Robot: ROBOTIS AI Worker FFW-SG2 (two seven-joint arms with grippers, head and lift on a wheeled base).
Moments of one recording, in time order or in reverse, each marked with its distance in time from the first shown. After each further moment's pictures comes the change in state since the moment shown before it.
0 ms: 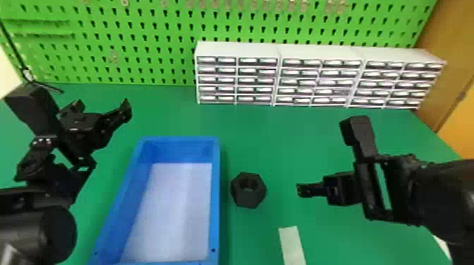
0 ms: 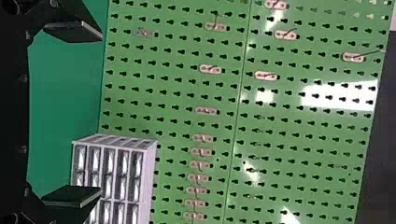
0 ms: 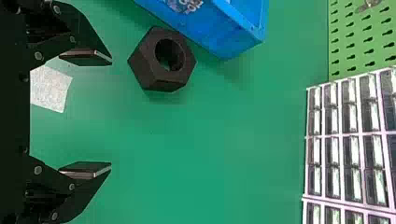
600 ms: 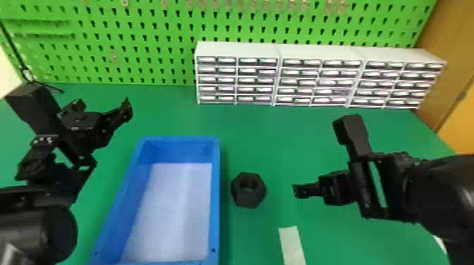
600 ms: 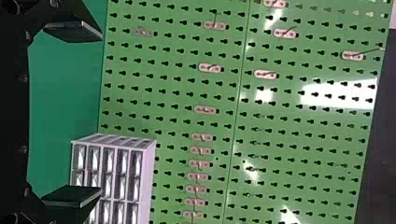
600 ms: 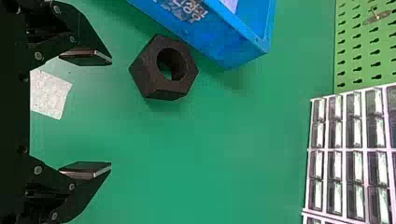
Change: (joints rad) left arm -0.002 0.000 -0.003 0.000 -0.005 0.000 0.000; right arm -0.022 -0.020 0.038 0.012 -0.018 0.000 0.000
